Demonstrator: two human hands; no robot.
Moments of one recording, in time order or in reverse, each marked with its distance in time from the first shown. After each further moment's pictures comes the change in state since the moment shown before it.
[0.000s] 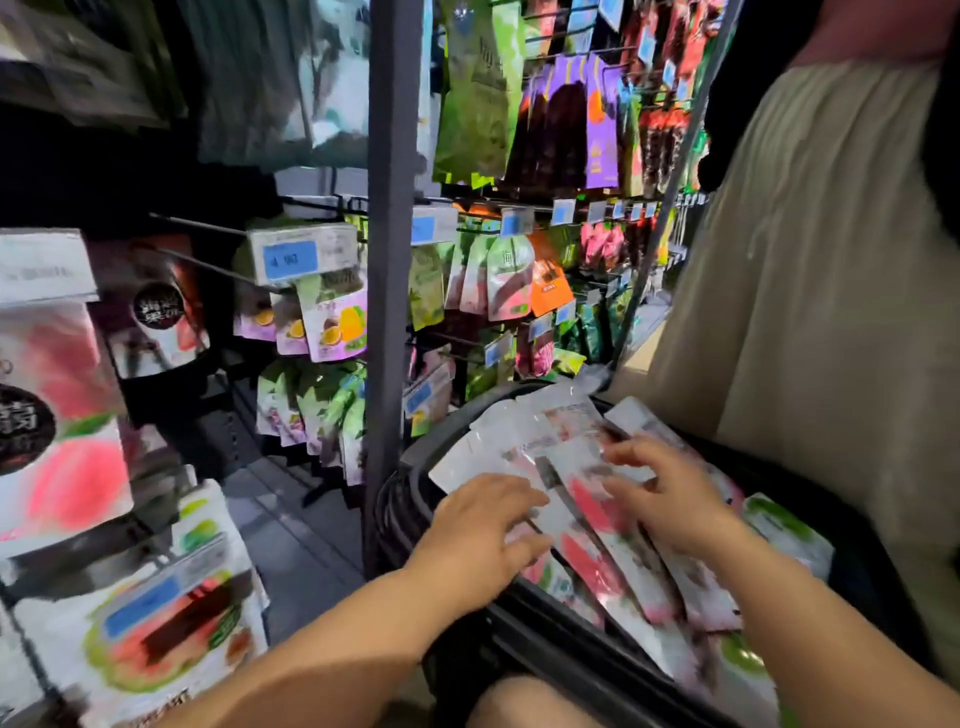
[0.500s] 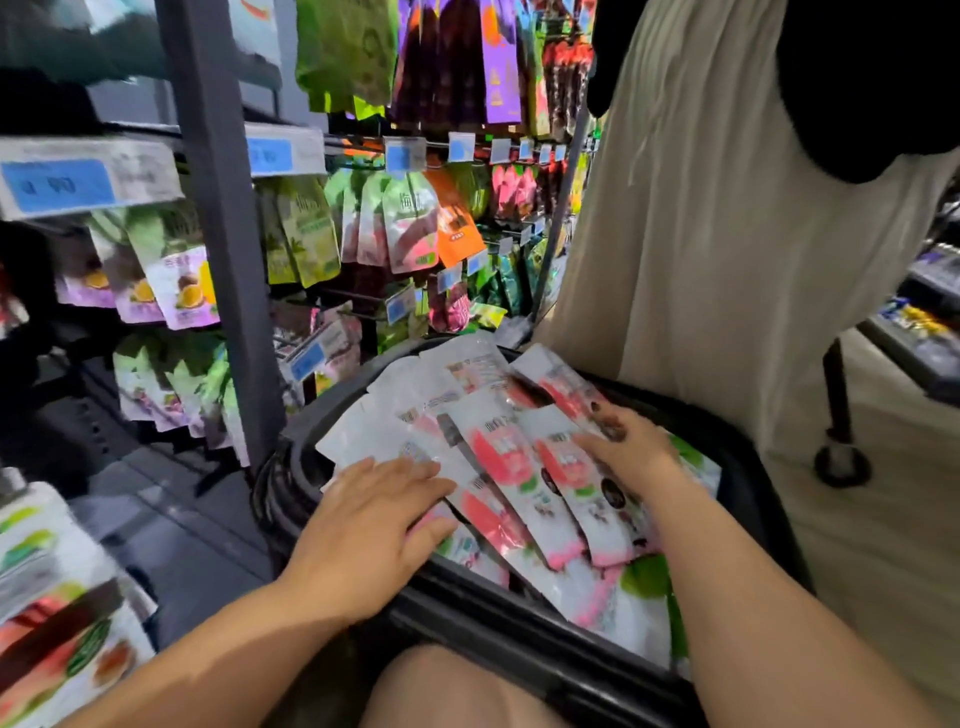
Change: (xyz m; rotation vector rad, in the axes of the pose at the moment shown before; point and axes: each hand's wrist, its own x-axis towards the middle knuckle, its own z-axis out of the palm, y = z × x) left_hand -0.001 -0.010 0.030 0.225 0.042 0.105; right_hand 0.012 0.097 -0.020 0.051 0.123 0.430
